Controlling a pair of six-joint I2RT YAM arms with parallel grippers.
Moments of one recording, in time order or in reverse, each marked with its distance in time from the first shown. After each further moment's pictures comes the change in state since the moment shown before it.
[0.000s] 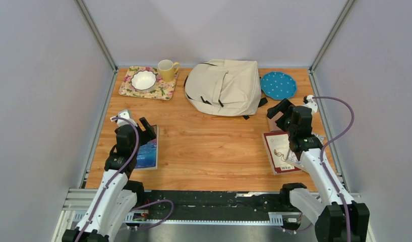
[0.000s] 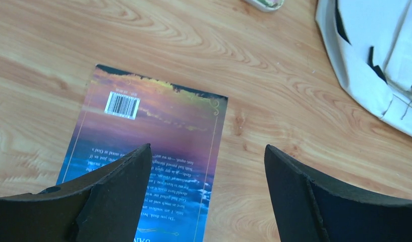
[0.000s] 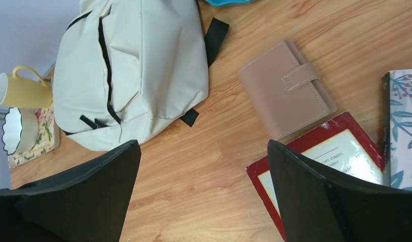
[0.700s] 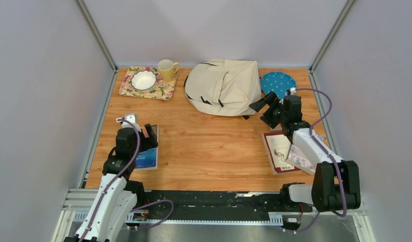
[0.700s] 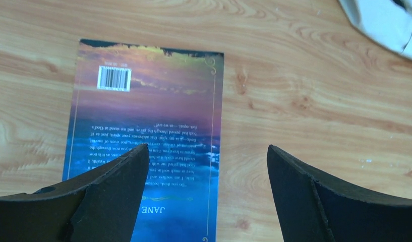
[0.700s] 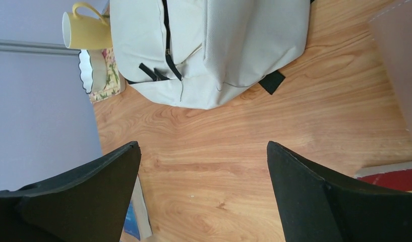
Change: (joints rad) left arm 0.000 -0.063 0.010 -0.170 0.094 0.116; right arm 0.000 0.309 0.116 0.096 -0.373 0.182
